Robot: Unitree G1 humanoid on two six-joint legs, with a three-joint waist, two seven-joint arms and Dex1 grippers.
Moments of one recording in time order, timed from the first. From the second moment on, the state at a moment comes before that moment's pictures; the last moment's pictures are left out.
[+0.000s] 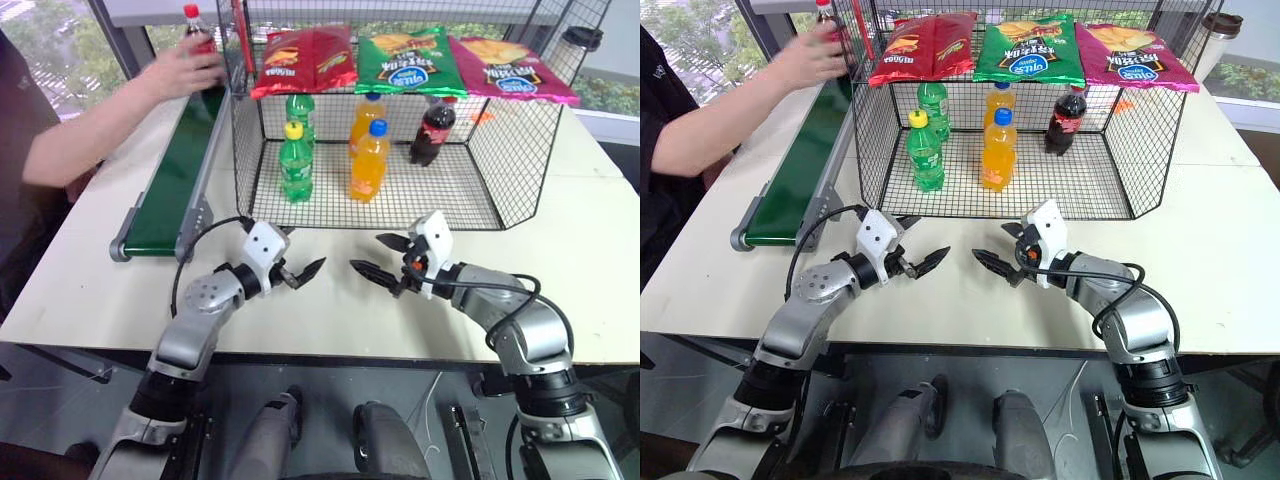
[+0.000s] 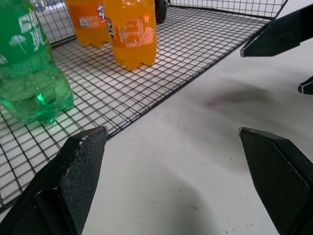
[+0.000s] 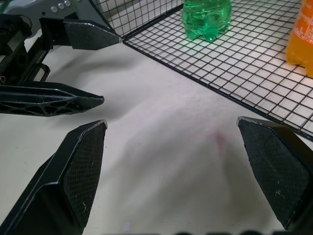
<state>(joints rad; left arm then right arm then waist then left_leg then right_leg) -0.29 0.35 -0.15 -0.16 -0.16 0.29 -0.57 -0.33 -0.47 0.02 -0.22 0.42 0.64 0.69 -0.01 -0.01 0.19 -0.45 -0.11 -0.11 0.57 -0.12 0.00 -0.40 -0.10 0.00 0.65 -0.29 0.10</state>
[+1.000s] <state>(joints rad) -0.30 0.38 0.37 -0.14 -0.30 0.44 -0.17 -0.44 -0.48 0.02 -0.31 0.57 0.69 0.72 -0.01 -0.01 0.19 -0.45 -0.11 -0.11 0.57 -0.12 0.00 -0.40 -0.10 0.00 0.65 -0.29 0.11</state>
